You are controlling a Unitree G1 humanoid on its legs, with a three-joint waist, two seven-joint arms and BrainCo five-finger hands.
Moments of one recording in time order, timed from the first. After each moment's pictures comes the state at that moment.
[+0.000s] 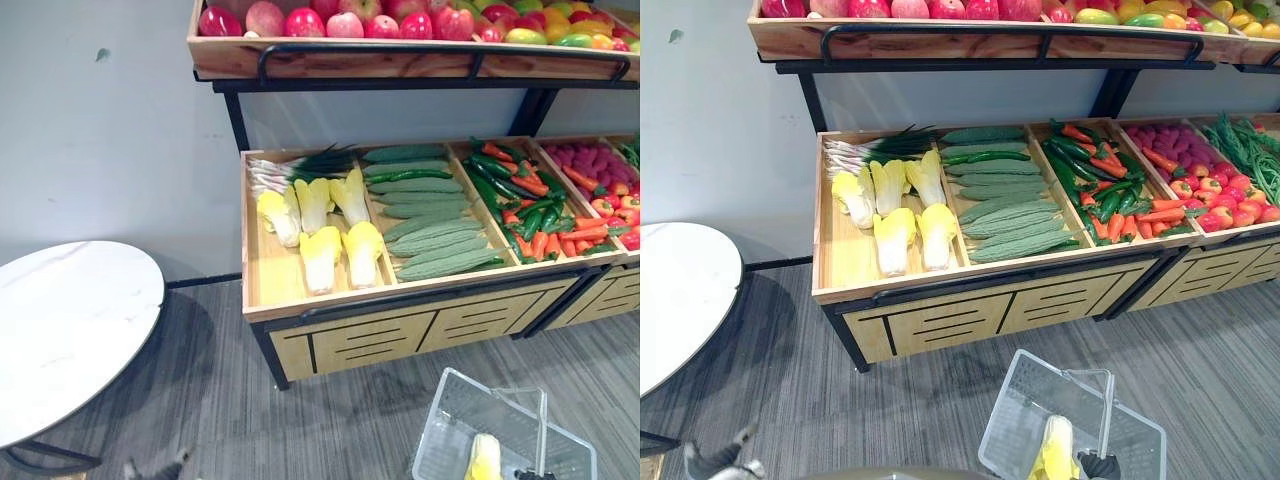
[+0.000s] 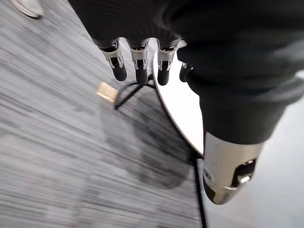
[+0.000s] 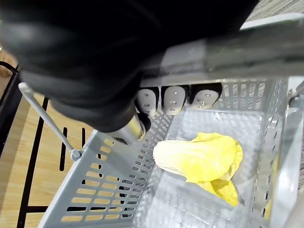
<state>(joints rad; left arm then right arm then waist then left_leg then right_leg) 0.22 0.05 0.63 0.80 0.18 -0.10 0.42 0.17 -0.11 -0.46 0.96 -0.20 -0.11 -0.14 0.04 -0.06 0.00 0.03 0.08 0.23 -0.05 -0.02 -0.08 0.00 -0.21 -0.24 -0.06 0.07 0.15</state>
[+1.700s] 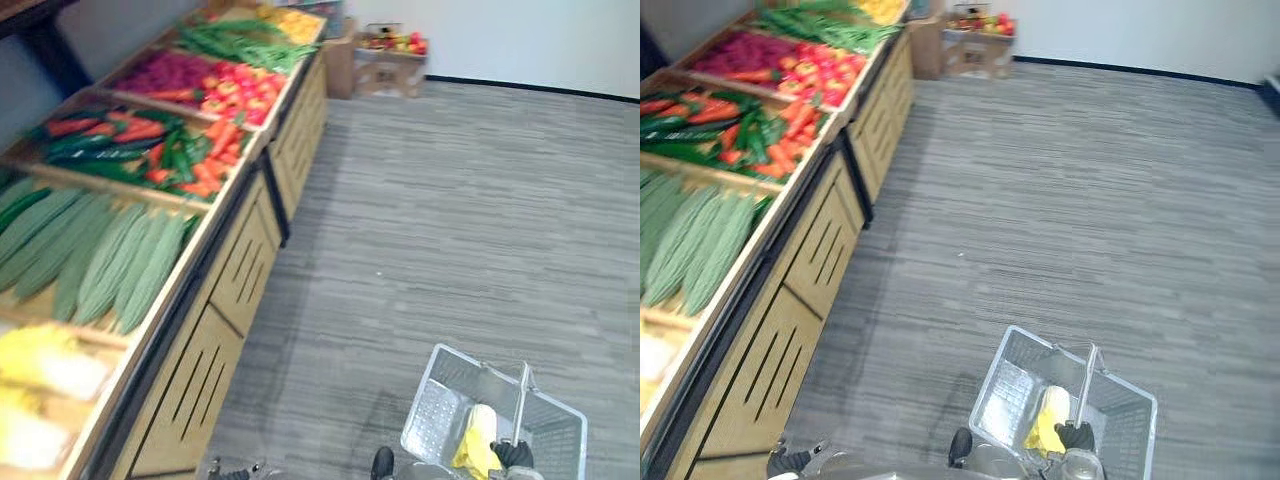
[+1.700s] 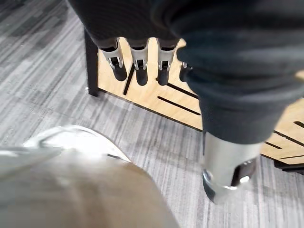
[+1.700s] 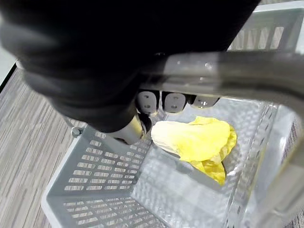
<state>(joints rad) 0.17 0.03 0.39 0.97 0.20 -0.11 0.31 0.06 -0.12 -0.30 1.03 -0.18 -0.14 -0.20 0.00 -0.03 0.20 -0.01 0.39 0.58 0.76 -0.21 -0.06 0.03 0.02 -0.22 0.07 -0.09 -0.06</state>
